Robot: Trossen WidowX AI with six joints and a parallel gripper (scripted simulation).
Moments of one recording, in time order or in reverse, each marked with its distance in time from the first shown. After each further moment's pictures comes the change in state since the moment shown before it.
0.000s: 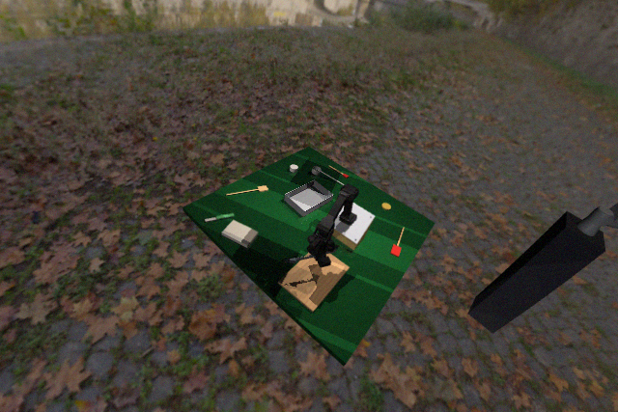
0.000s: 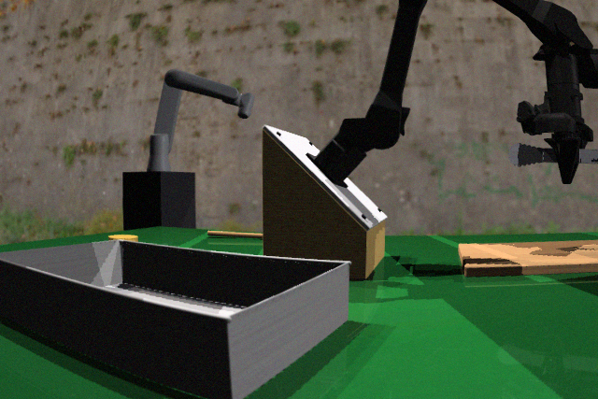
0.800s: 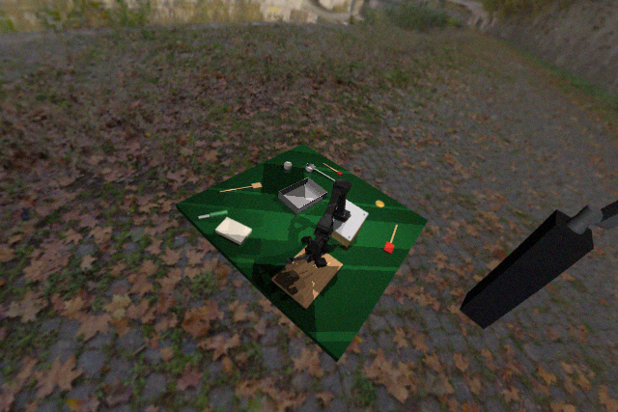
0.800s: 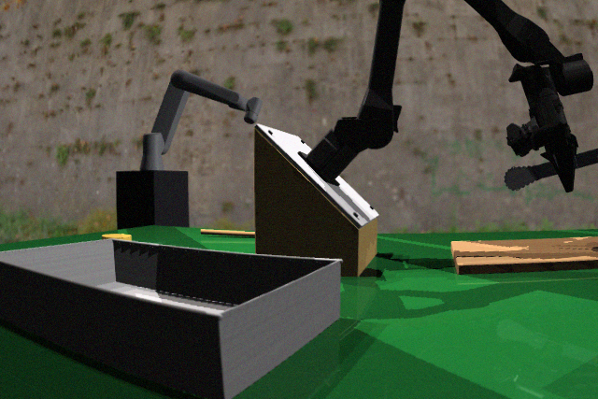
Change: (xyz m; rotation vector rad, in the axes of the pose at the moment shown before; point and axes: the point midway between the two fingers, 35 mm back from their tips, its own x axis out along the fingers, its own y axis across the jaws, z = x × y) arm 0.019 -0.013 -0.007 -0.130 0.276 -0.006
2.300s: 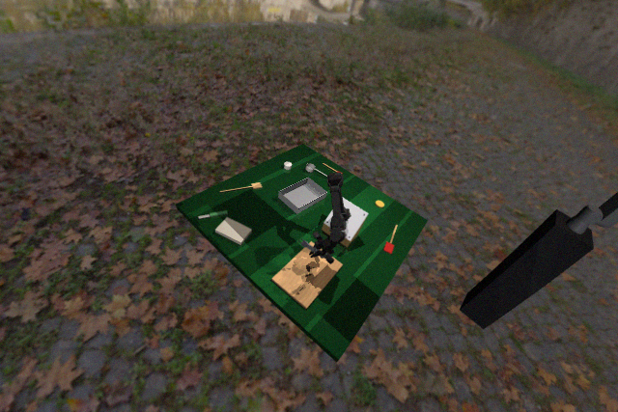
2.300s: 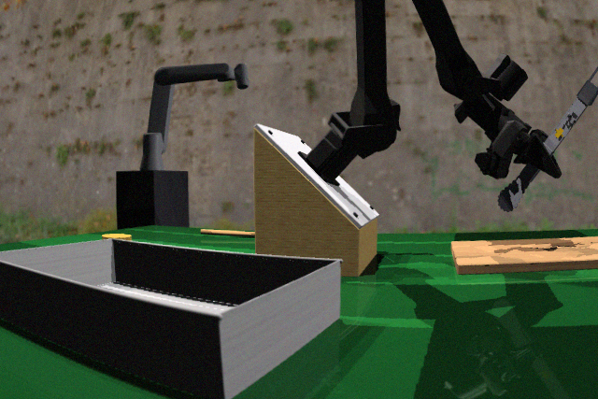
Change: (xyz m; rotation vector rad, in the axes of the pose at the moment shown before) arm -0.021 0.009 0.031 0.094 0.588 0.042
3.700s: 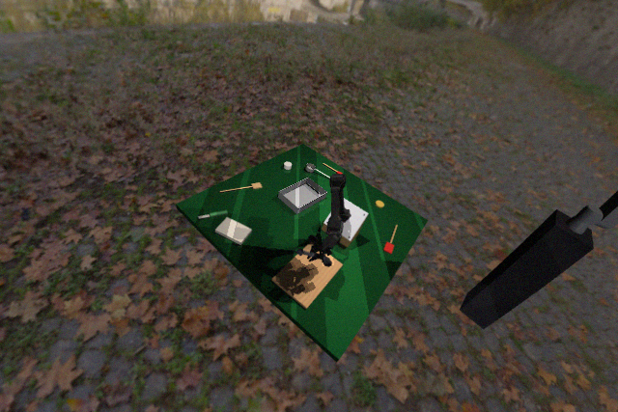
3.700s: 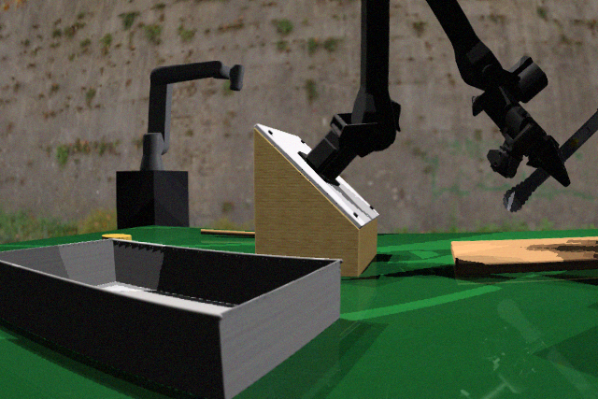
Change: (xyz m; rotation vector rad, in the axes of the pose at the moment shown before) arm 0.019 -0.012 -0.003 -0.090 -0.136 -0.032
